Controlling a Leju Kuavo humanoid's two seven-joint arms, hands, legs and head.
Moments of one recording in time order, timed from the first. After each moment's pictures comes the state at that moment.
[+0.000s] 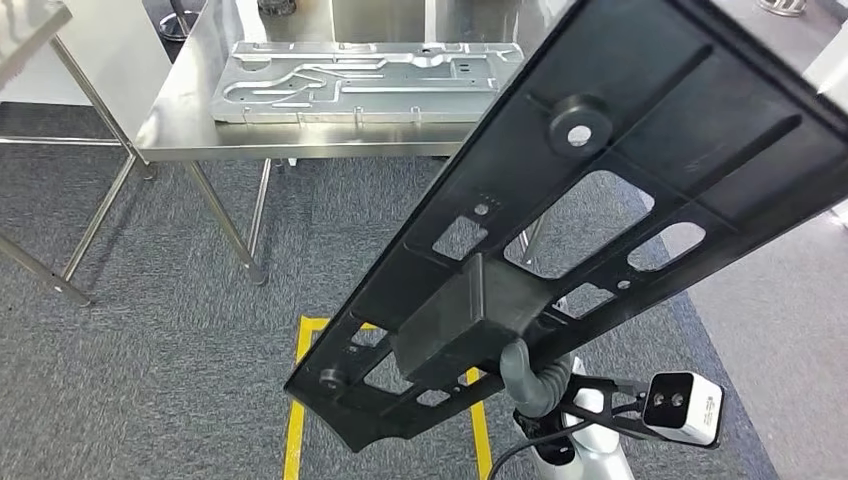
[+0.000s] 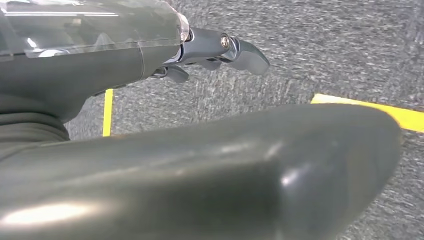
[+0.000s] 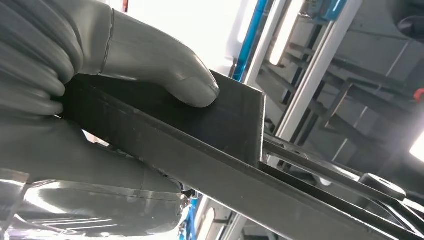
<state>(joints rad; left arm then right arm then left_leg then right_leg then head) -0.10 -0.05 1.20 -0.22 -0.93 0.03 -0.24 -0.12 0.10 0.29 -1.86 -0.23 0.62 -0.70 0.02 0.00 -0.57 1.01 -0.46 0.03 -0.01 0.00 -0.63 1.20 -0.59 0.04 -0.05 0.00</state>
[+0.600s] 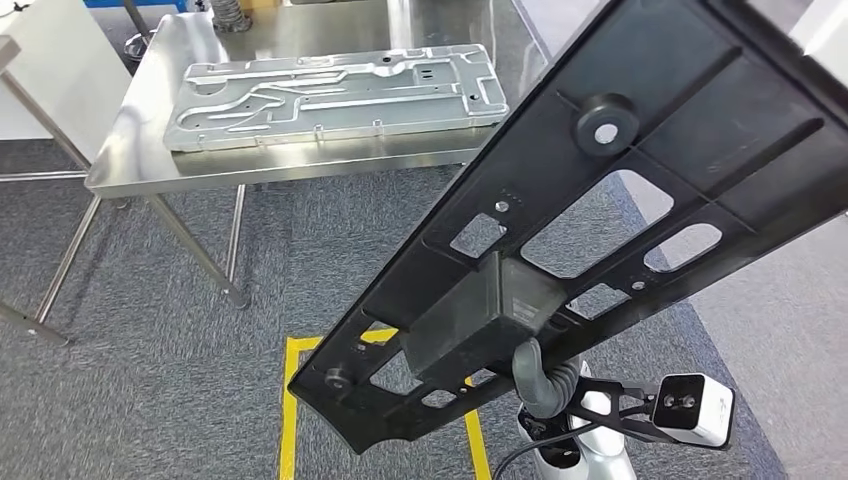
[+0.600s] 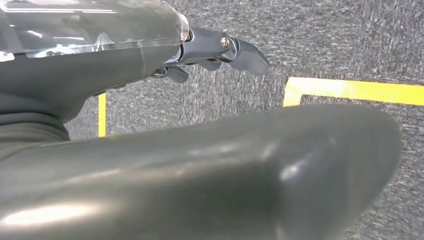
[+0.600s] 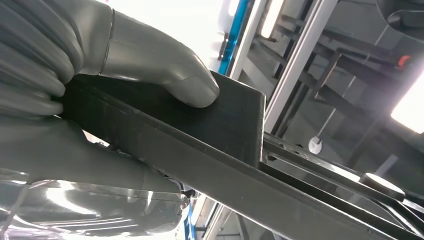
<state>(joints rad) -0.10 -0.05 1.20 -0.22 -0.93 0.04 -0.24 -0.10 0.11 0.28 -1.87 -0.25 0.64 -0.70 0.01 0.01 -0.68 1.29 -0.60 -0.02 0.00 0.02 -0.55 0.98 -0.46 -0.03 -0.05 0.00</state>
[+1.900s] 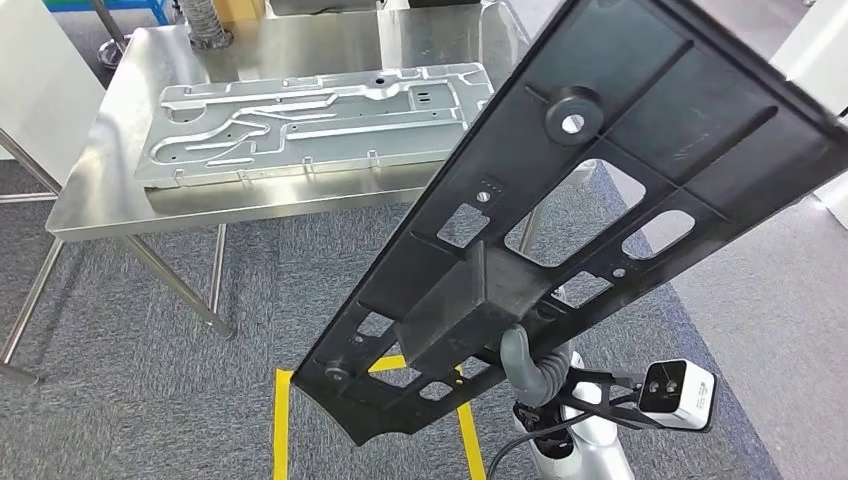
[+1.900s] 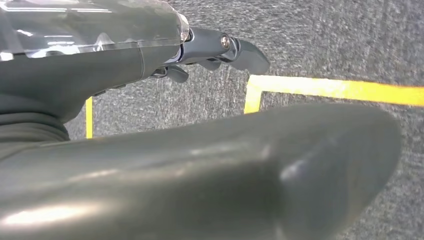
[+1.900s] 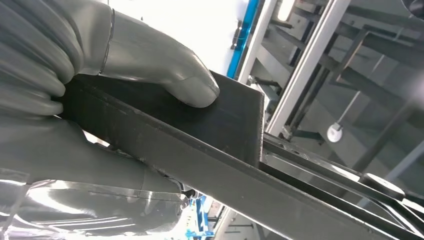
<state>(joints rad) -0.10 -0.04 1.20 -0.22 -0.92 0.04 -0.22 -0.14 0.11 0.28 -1.82 -0.24 0.63 -0.69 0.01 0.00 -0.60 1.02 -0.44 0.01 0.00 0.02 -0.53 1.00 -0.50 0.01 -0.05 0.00</state>
